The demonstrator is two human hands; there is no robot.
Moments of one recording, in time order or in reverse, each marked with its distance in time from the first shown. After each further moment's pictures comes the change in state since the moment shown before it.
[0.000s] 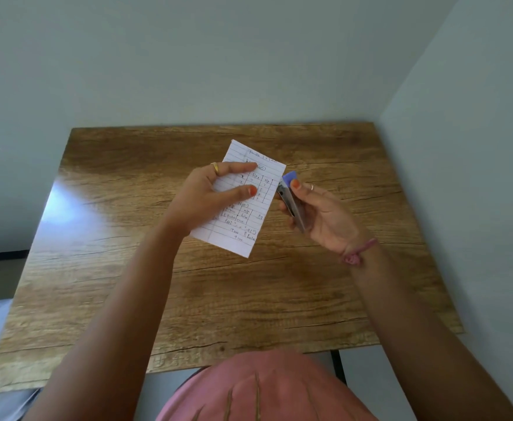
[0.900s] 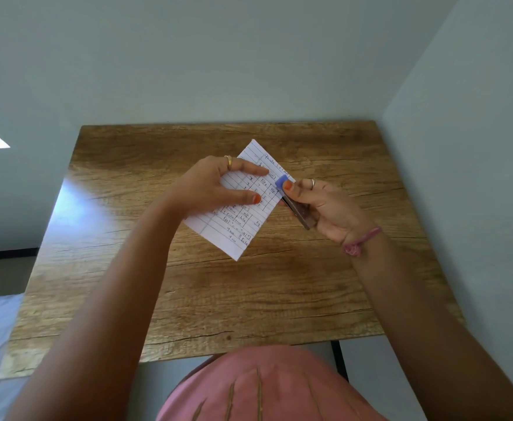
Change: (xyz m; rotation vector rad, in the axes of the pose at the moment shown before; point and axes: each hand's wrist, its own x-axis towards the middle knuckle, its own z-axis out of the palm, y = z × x) left_hand -0.004 0.017 -0.016 0.331 -0.167 0.053; right_hand -0.015 -0.010 0.030 -0.177 0.073 0.043
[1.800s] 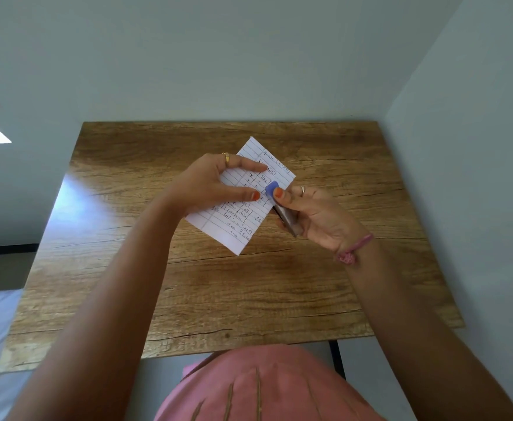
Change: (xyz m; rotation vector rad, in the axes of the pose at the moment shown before) left_hand 0.000 -0.003 0.001 -0.071 0.025 -0.028; right_hand 0.000 0.013 0.007 0.004 -0.076 0.043
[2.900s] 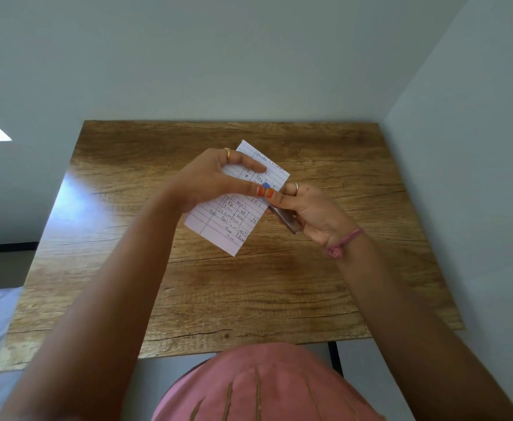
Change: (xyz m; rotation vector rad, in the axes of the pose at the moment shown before) left_hand 0.012 -0.002 -0.002 -0.180 -0.038 -0.089; right_hand 0.012 -0.001 0.012 -0.194 0.117 -0.052
